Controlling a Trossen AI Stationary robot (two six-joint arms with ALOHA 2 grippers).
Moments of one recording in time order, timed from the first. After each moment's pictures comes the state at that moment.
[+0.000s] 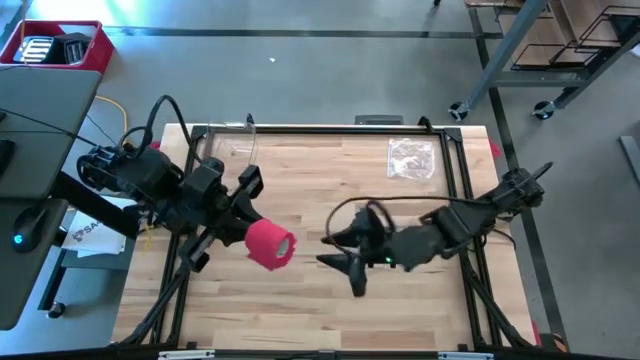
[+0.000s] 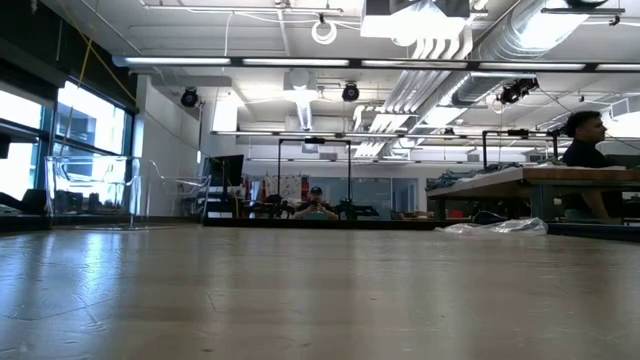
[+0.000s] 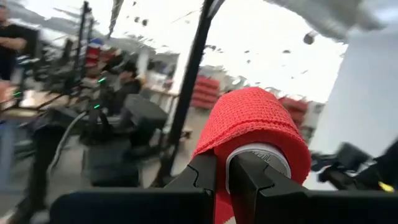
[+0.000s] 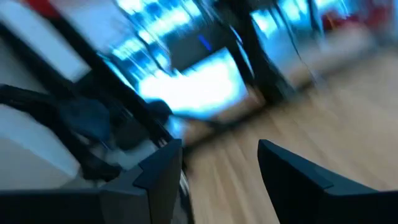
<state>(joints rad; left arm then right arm) -0.46 1.33 1.72 -0.15 -0.07 -0.25 0.51 1.64 1.76 -0.36 0.53 0.58</state>
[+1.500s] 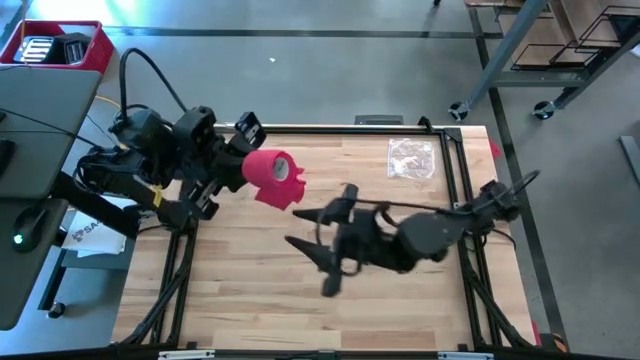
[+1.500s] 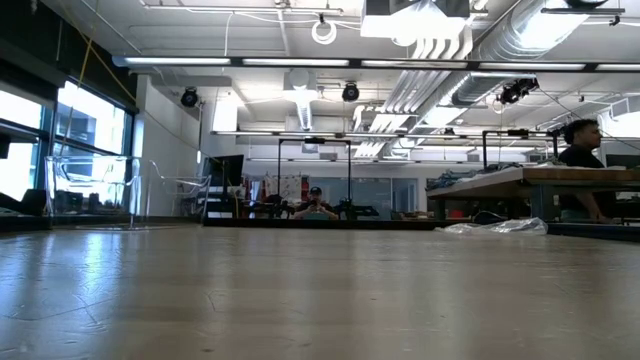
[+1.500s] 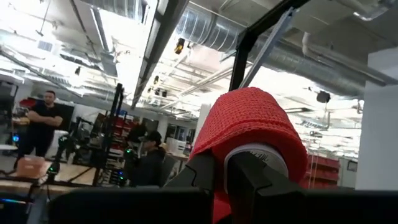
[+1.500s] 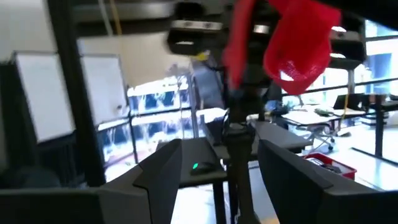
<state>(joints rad) -0.25 1.33 1.72 0.12 -0.01 -0.22 0.49 1.88 2.08 0.08 0.68 -0.04</state>
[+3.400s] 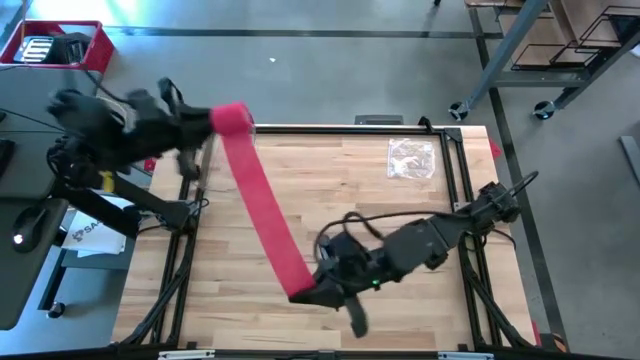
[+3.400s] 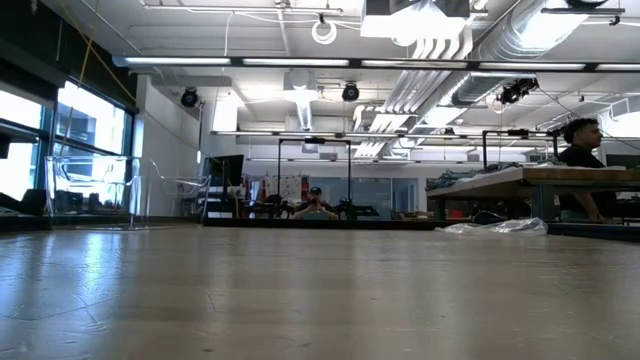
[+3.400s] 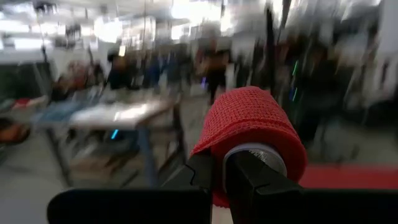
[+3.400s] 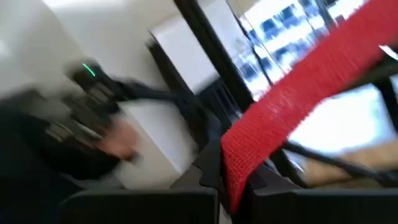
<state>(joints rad) -0.27 1.06 1.72 -0.53 -0.66 0.19 0.51 1.87 2.08 -0.10 0.15 0.56</state>
